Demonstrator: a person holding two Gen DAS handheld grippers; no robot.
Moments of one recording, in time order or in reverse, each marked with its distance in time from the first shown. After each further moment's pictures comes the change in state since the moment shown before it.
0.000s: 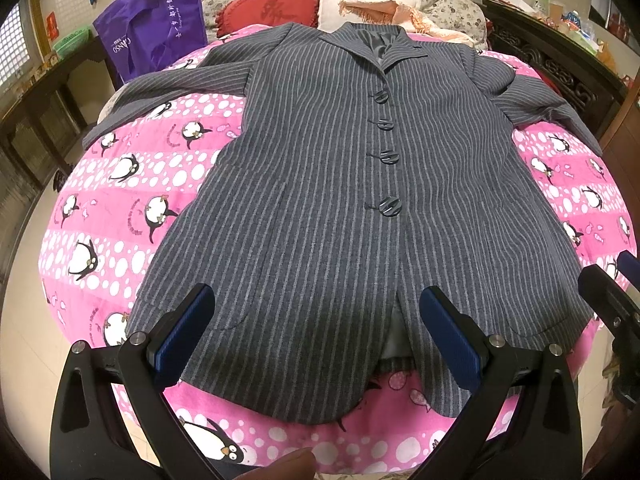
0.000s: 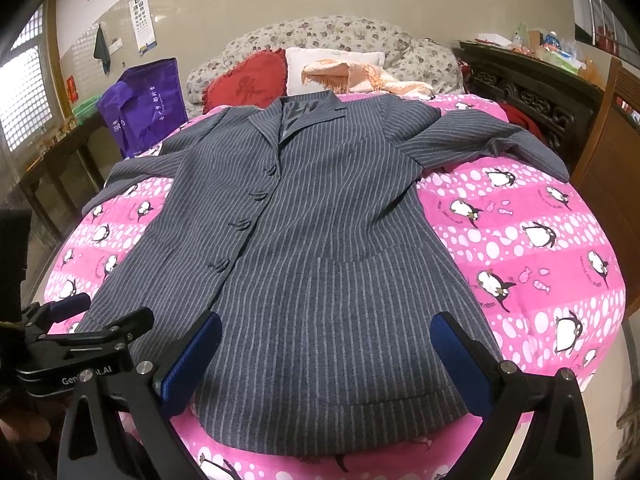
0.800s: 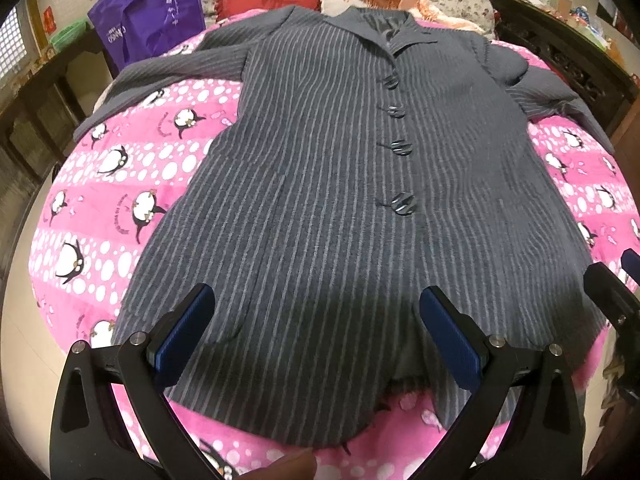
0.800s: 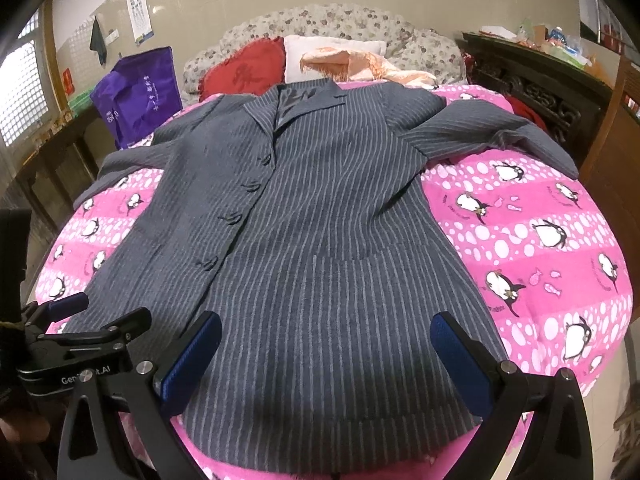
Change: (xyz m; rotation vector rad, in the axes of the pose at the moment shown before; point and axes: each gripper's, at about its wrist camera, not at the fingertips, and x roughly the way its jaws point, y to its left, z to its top) left arm 0.034 0.002 0.007 -0.009 0.050 0.008; right arm 0.031 -0.003 0.007 -0.006 0.042 -0.005
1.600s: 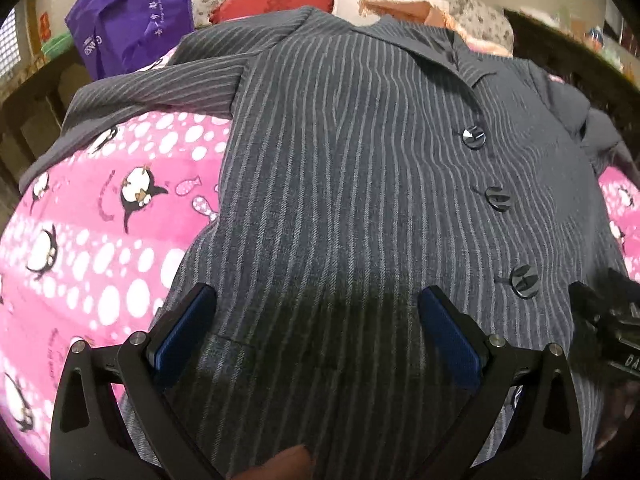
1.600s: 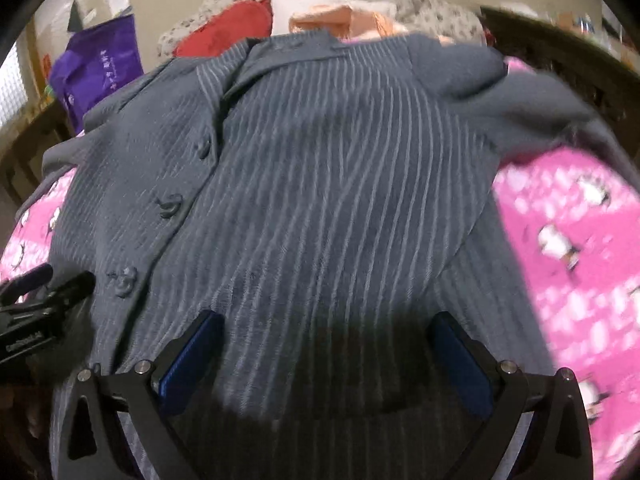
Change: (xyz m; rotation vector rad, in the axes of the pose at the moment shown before) left arm 0.116 0.047 0.090 -0.016 -0.118 -0.037; right arm 0.176 -0.011 0.065 0.017 0.075 0.001
